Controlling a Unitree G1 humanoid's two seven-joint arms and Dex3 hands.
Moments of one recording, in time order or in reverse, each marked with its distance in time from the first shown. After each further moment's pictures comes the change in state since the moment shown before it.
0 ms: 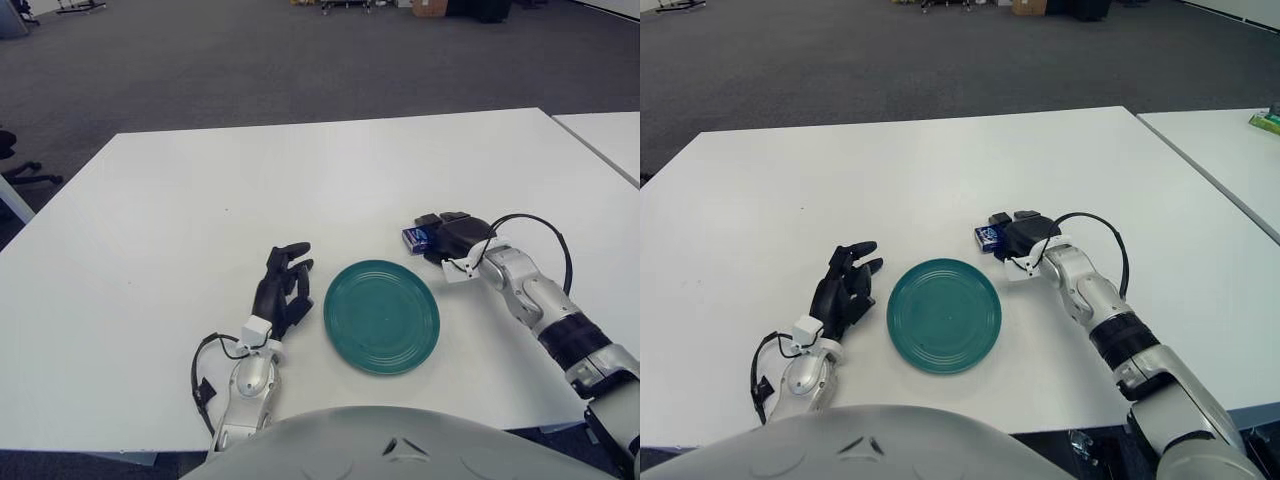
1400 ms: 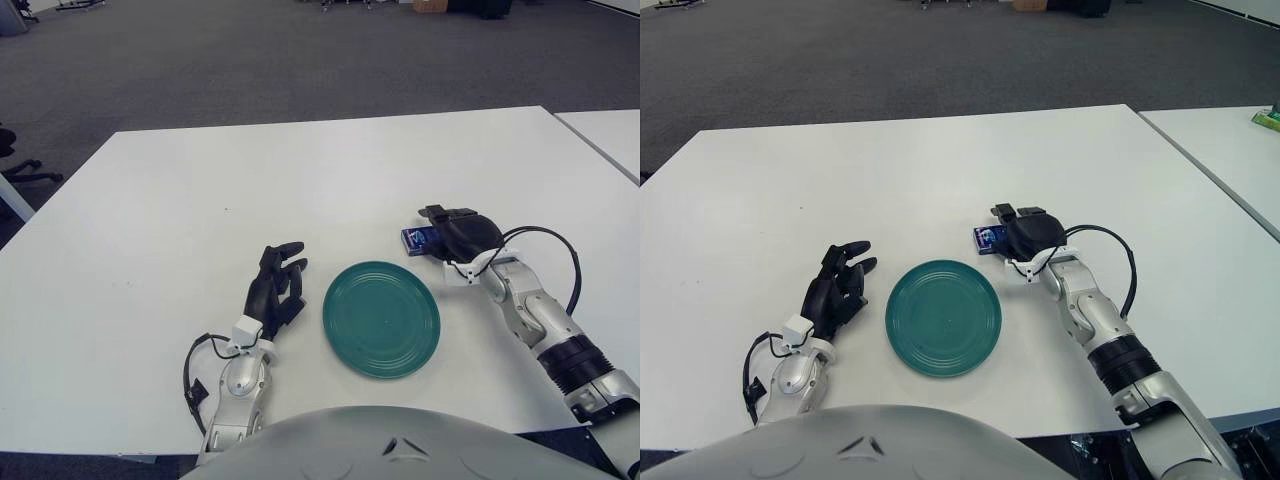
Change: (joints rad) left arm 0.001 0.018 0.041 -0.006 -0.007 -0.001 -0.046; right arm 0.119 0.036 -0.104 -0.193 -0.002 0.064 -0.124
